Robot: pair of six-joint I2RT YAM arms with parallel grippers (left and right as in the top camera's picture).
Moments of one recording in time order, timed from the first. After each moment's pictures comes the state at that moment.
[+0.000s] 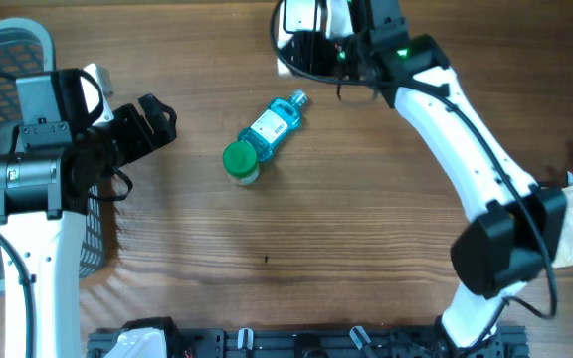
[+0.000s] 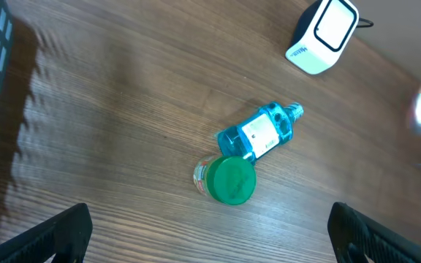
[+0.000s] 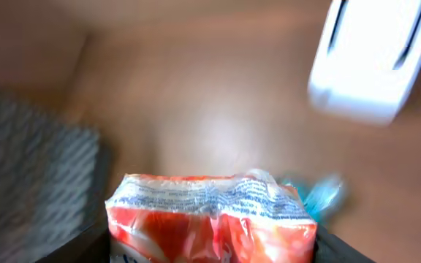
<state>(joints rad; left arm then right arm) 0.08 1.25 1.40 -1.08 0.21 -0.40 0.39 1.94 1.77 -0.52 -0.36 0.35</state>
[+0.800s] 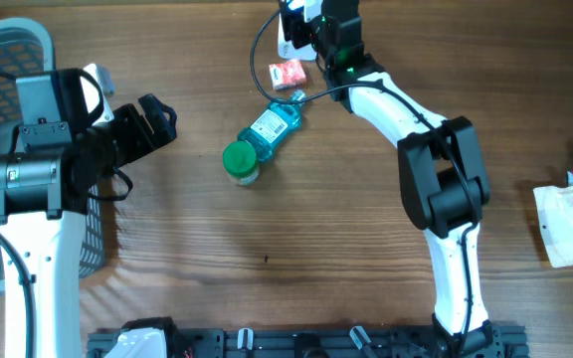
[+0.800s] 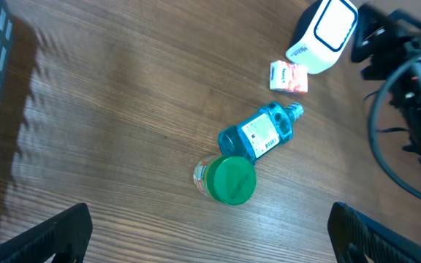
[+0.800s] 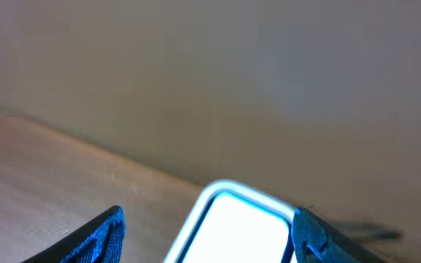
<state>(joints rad) 0.08 1.25 1.40 -1.08 0.21 -0.40 0.39 2.35 1.77 0.32 -0.02 -0.06</state>
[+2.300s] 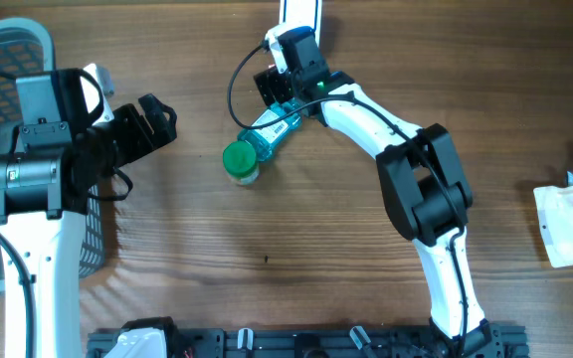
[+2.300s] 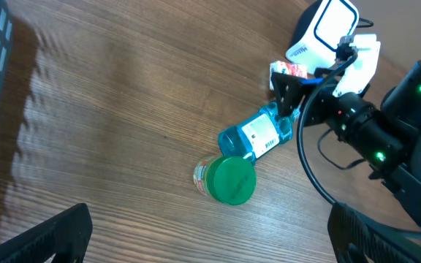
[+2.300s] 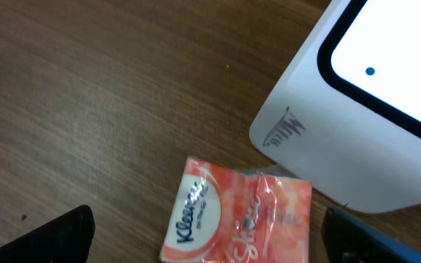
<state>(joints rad) 0.08 1.25 1.40 -1.08 0.21 -0.40 0.50 2.35 1.78 -0.14 0.03 -0.06</state>
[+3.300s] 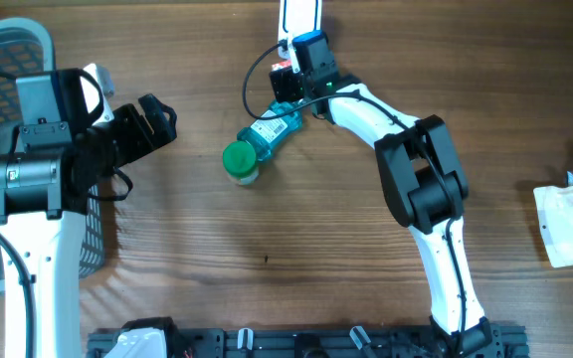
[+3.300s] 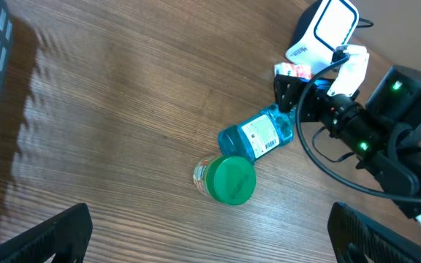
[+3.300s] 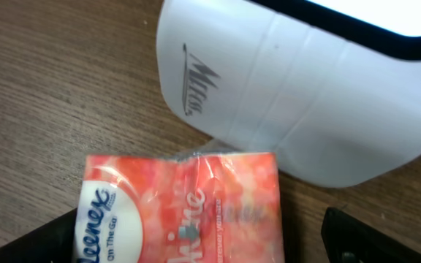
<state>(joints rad) 0.08 1.25 1.40 -1.08 0.21 -0.40 0.45 2.44 1.80 -0.15 0.06 0.01</state>
